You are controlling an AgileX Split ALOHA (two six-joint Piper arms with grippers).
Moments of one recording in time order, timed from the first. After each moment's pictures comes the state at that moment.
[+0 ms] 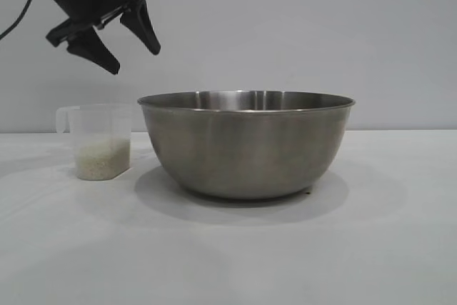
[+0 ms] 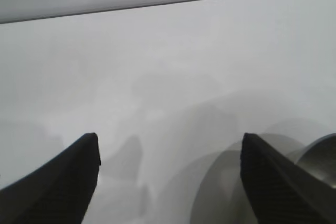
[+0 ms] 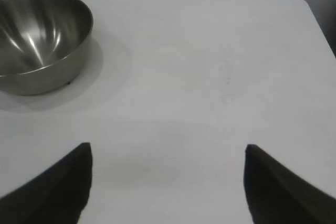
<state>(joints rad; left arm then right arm) -0.13 2.04 -1.61 -0.78 0.60 0.59 0.02 -0.02 -0.49 0.13 1.14 -0.15</state>
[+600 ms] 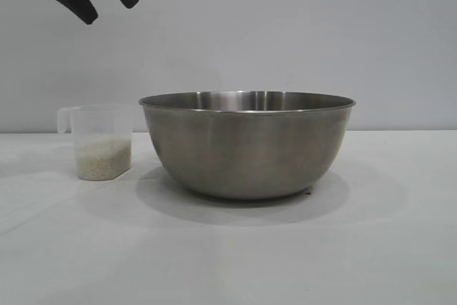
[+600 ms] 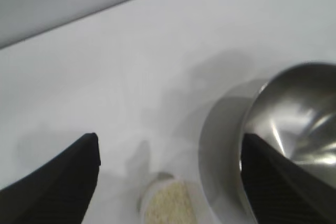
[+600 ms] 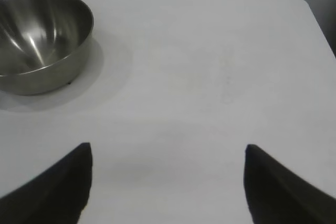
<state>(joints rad) -0.13 1.87 -1.61 -0.46 0.86 0.48 0.02 -0.02 -0.49 0.13 1.14 -0.15</state>
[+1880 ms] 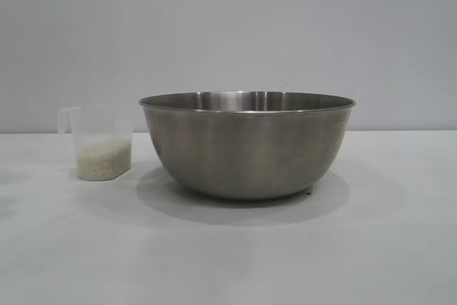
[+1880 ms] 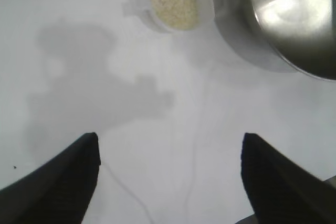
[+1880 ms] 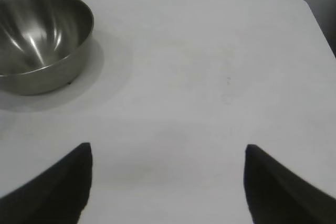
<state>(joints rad) -0.13 1.48 -1.26 -0.21 1.12 0.21 0.02 -0.02 -0.49 0.13 1.14 -0.15</state>
